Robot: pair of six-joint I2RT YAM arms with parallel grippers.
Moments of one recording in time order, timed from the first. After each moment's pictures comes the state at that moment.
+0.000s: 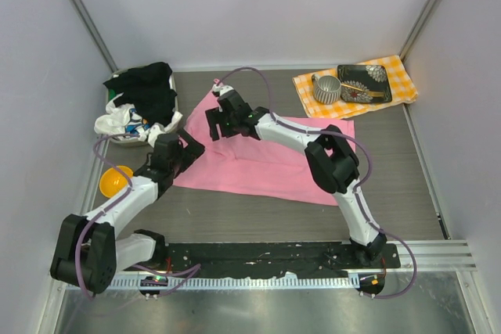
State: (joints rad) left arm -0.28 1.16 0.54 -0.04 -0.17 -0.91; right arm 0.80 2.21 1.79 -0.29 0.06 0.33
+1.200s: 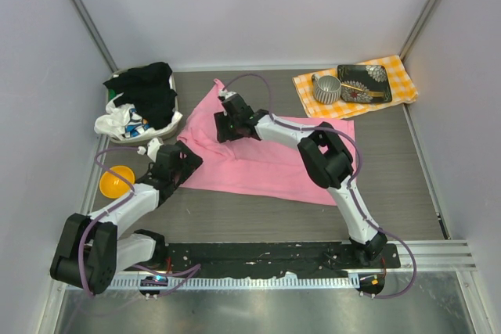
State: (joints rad) left arm -0.28 1.15 0.41 -0.01 -0.20 -0.97; right arm 0.76 2.32 1.81 -0.27 -0.01 0.38
